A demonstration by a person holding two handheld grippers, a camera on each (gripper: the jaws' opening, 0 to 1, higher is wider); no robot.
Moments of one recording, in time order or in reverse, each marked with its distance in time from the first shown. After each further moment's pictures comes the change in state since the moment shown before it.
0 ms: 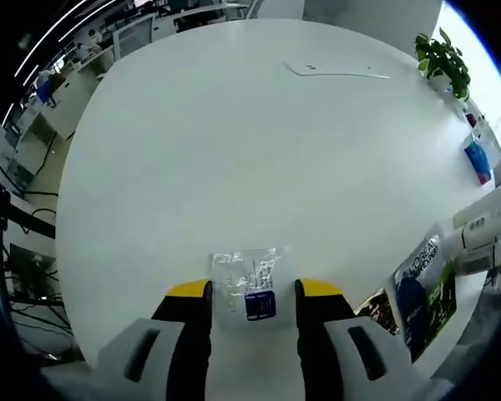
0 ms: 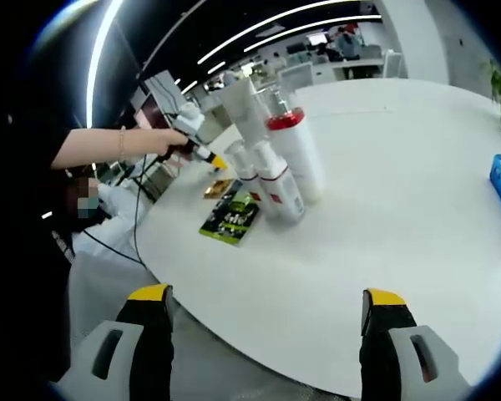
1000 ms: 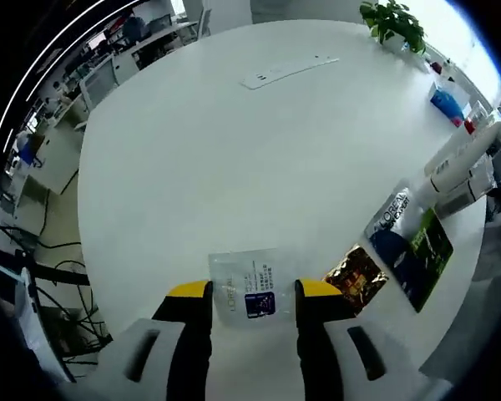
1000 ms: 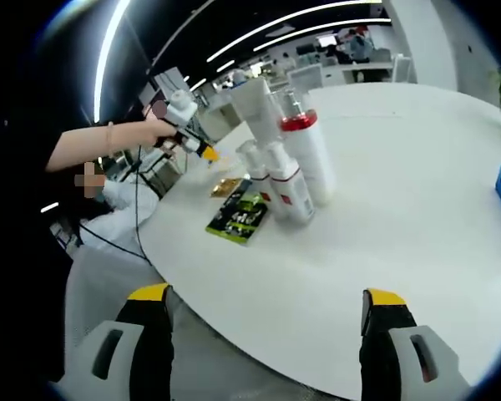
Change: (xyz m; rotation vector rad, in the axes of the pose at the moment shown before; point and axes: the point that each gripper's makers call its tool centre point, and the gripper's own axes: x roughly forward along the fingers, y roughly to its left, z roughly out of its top) left arm -0.051 -0.003 0.003 0.284 -0.023 0.003; right arm 0.000 0.008 0.001 -0.040 0.000 0.026
